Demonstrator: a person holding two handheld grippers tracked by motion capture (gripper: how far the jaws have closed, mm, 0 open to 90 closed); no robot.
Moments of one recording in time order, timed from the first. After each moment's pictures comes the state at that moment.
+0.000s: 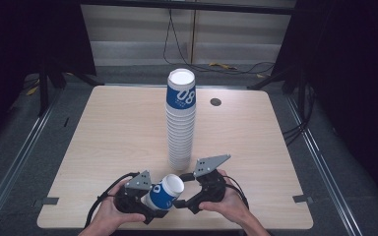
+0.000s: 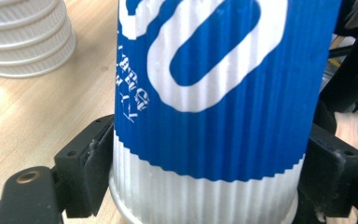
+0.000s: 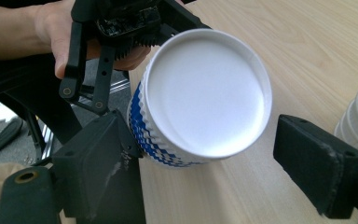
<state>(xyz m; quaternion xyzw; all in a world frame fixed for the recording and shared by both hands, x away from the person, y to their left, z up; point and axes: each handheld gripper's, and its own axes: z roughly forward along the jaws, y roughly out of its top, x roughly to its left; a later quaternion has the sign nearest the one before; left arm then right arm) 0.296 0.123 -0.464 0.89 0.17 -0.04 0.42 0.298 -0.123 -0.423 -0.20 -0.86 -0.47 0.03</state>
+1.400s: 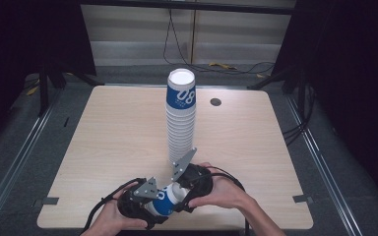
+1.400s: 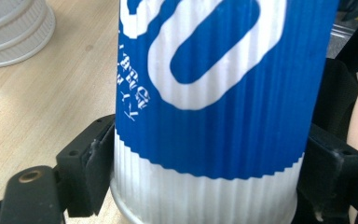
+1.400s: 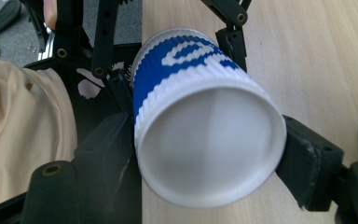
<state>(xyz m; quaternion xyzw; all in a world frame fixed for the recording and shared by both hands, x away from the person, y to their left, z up) 0.288 0.113 -0.469 0.92 0.12 -0.01 0.37 0.316 -0.083 -0.409 -0.09 -0.95 -0.29 0.06</state>
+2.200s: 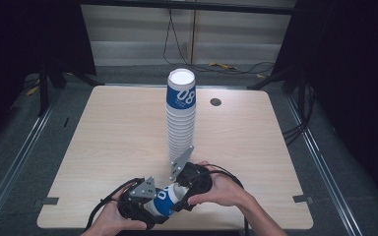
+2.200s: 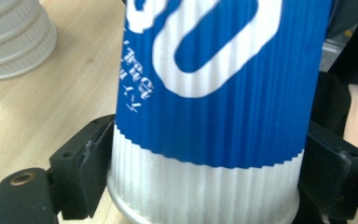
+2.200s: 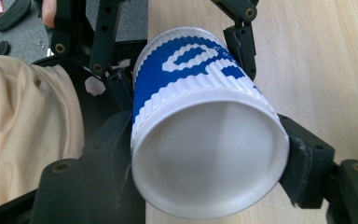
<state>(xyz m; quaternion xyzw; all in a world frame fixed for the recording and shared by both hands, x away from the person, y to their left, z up) 0.290 0.118 -0.470 0.91 0.13 -0.01 0.40 0.319 -0.081 -0.408 -0.08 -0.95 -0.28 0.08</state>
